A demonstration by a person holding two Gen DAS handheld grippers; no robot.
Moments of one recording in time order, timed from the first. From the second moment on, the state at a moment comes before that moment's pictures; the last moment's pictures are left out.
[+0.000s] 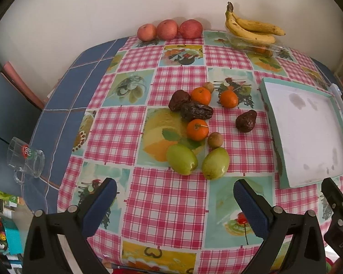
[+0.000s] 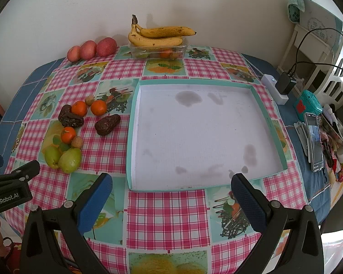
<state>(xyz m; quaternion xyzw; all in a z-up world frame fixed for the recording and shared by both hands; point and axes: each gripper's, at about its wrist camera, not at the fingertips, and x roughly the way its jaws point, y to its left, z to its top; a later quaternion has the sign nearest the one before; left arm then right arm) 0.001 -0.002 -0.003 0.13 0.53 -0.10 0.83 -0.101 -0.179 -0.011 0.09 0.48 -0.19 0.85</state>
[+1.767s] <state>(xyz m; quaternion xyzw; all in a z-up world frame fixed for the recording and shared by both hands) 0.007 -0.002 -0.009 0.10 0.55 -0.13 0.82 -0.098 -0.177 -0.014 0.09 0.49 -0.19 0.85</state>
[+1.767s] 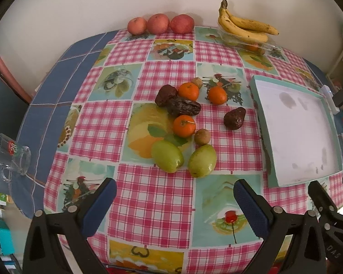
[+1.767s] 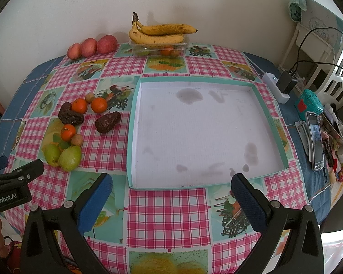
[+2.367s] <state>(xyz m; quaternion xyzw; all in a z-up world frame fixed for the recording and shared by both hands) 0.060 0.020 0.002 0.01 0.51 -0.11 0.85 -0.065 -0.175 -0.013 0.11 0.47 -0.16 0.86</state>
